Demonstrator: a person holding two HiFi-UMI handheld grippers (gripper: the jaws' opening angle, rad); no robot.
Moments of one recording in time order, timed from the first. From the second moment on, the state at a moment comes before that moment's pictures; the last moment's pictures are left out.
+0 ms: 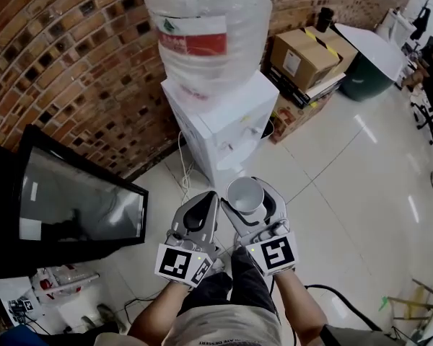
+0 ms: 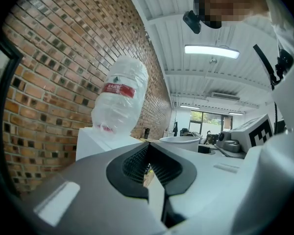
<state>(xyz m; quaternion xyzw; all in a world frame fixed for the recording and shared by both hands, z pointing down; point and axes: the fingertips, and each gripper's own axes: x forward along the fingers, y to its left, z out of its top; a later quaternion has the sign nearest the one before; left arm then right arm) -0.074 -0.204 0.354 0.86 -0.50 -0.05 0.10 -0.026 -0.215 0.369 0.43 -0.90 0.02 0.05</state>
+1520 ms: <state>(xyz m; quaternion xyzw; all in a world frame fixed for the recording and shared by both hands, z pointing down) -0.081 -0.293 0.646 0.84 -0.53 -0.01 0.15 -0.033 -0.401 0.706 0.45 -0.89 0.01 0.00</state>
